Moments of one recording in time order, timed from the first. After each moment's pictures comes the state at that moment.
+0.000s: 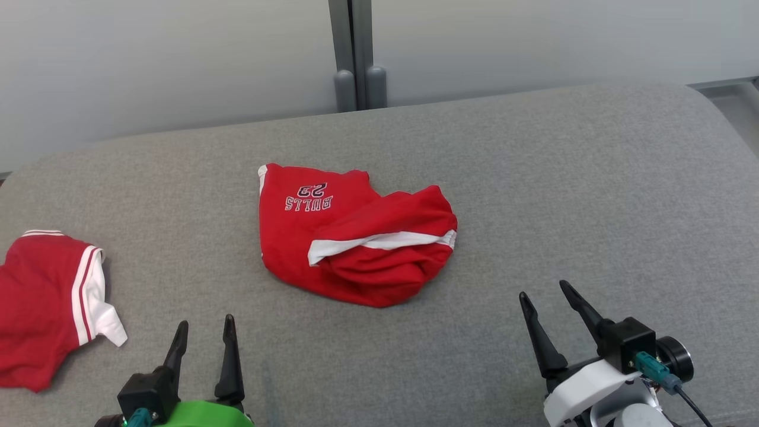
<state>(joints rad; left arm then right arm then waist) 0.03 0.05 -0.06 0.27 -0.25 -0.07 -0.26 -0.07 -0.05 0.11 0.28 0.09 0.13 -0.26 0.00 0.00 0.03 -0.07</state>
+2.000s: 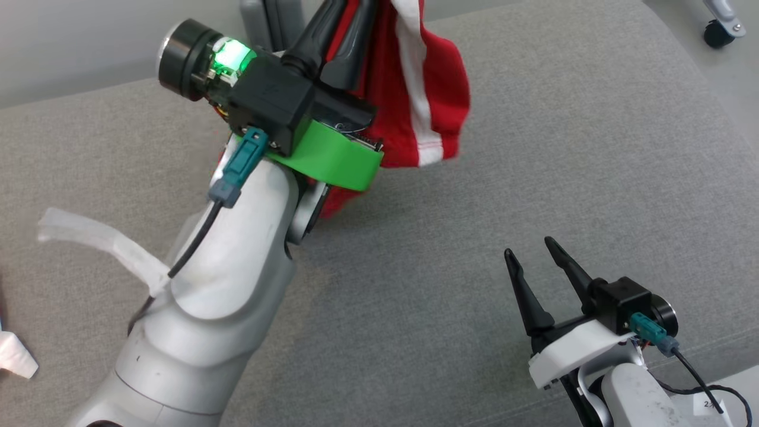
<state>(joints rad) -0.84 0.05 -0.50 0.22 -0.20 -0.05 -0.26 -0.18 -0.05 0.16 0.28 0.16 0.13 -0.26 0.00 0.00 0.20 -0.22</state>
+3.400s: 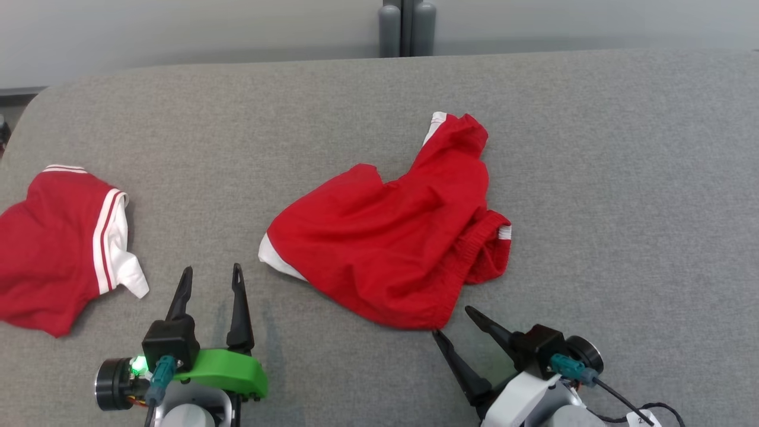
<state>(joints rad) -0.11 0.05 -0.12 0.31 -0.14 0.03 -0.26 -0.19 -0.09 0.49 0.42 0.28 0.13 -0.26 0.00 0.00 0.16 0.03</state>
